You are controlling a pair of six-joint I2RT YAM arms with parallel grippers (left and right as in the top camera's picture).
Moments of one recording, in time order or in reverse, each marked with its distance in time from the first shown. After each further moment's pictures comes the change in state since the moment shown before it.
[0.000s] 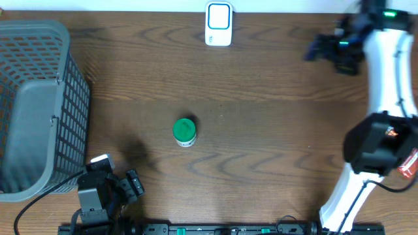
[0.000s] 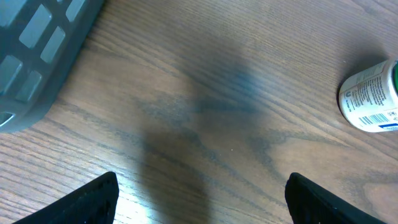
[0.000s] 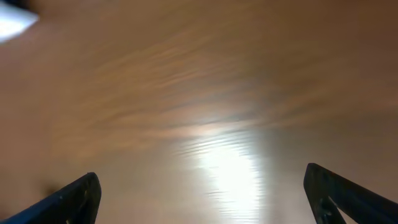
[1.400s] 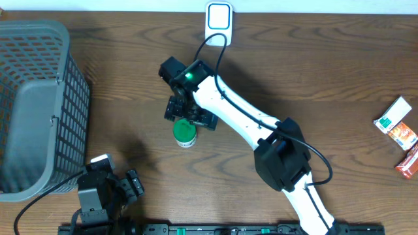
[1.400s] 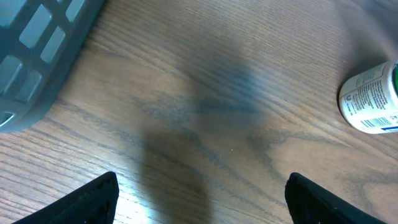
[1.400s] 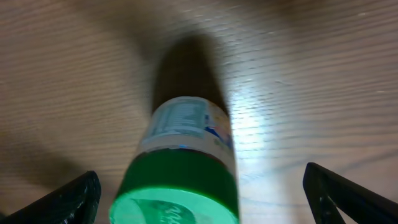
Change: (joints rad) left arm 0.000 0.000 0.000 0.000 0.000 0.000; right arm 0.893 0.174 -0.024 0.057 0.143 0.877
